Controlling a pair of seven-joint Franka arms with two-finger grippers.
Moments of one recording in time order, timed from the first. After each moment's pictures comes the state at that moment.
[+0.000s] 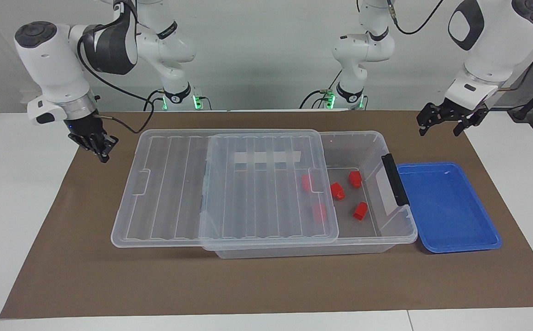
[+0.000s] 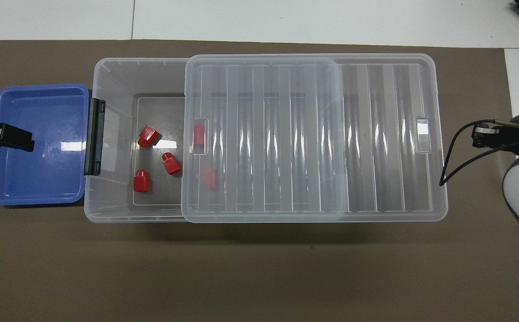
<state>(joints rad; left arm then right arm) -0.06 0.01 0.06 -1.61 0.04 1.61 0.12 -0.17 -0.02 0.07 -1.94 -0.02 2.04 0.21</state>
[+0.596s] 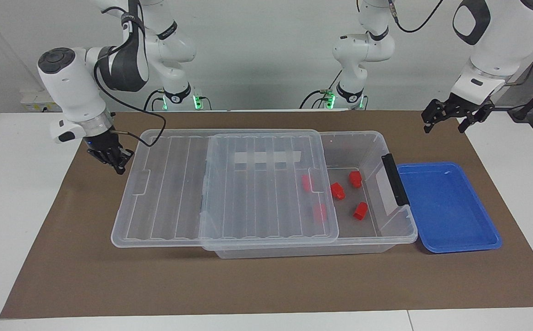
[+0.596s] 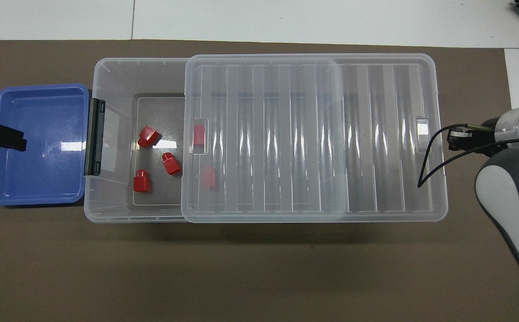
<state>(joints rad) -0.06 0.00 0.07 -1.61 0.04 1.61 0.12 -0.13 0.00 0.08 -1.97 0.00 2.06 0.21</state>
